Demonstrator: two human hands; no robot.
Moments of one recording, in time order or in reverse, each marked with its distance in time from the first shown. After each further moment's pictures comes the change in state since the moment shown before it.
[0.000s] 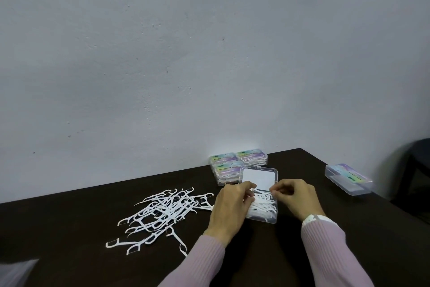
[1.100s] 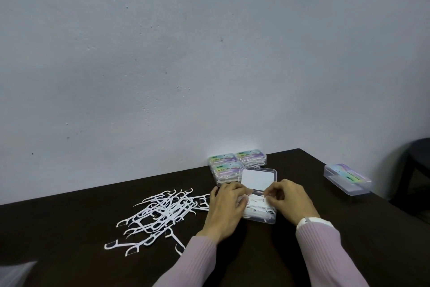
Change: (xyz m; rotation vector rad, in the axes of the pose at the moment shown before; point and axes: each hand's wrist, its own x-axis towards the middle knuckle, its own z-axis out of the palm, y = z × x) left_hand 0.000 -0.022 0.006 0.059 -0.157 -0.047; right_hand -0.003 -0.005 0.007 -0.293 -0.034 -0.147
